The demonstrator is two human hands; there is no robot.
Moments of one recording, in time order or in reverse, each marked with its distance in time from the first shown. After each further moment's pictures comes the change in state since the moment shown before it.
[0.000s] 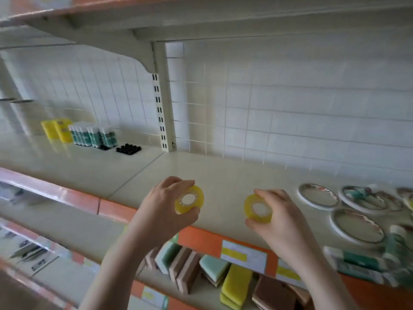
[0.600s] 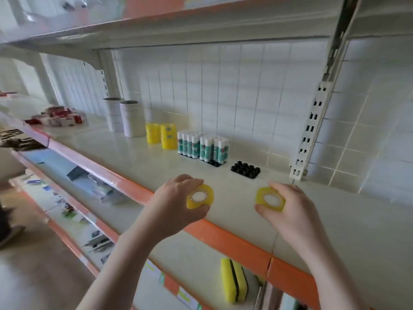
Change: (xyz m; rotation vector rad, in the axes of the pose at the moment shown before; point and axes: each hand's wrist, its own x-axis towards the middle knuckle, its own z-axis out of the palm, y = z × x) left_hand 0.025 -0.308 -0.176 0.152 0.037 -0.141; right_hand 0.143 -0.244 0.244 0.112 -0.040 -0.072
